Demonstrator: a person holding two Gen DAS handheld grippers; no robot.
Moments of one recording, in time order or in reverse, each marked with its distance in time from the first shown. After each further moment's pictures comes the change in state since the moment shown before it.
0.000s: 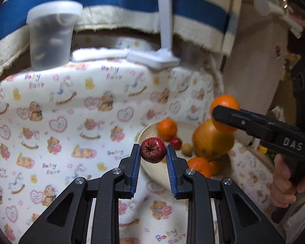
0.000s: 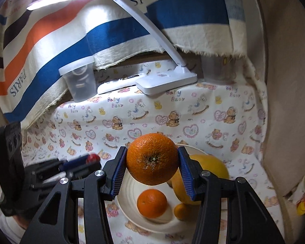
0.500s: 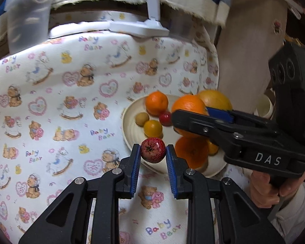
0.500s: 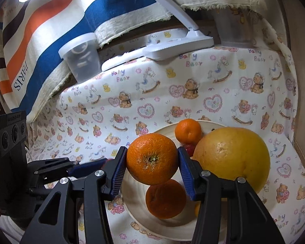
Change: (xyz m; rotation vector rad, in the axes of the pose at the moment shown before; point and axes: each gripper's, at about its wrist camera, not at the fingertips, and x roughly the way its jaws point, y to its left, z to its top) left arm 0.024 -0.017 -0.012 0.048 0.138 -0.065; right arm 0.045 -0.006 -0.031 0.029 0.104 0.121
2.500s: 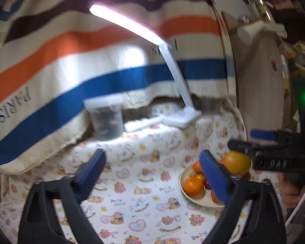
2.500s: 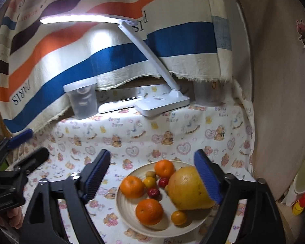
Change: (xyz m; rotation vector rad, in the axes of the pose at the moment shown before) left arm -0.145 -0.017 -0.003 0.110 -0.527 0.399; right arm -0.087 0.026 0.014 -0.077 -0.272 -0.185
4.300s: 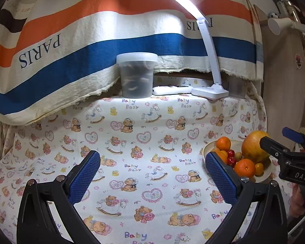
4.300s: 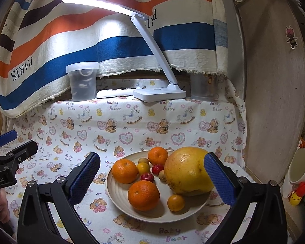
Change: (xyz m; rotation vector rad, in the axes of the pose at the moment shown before) left arm 0.009 0.026 -0.065 -0.129 0.122 0.119; right arm -0.003 0.017 -0.055 -0.094 -0.087 -0.105
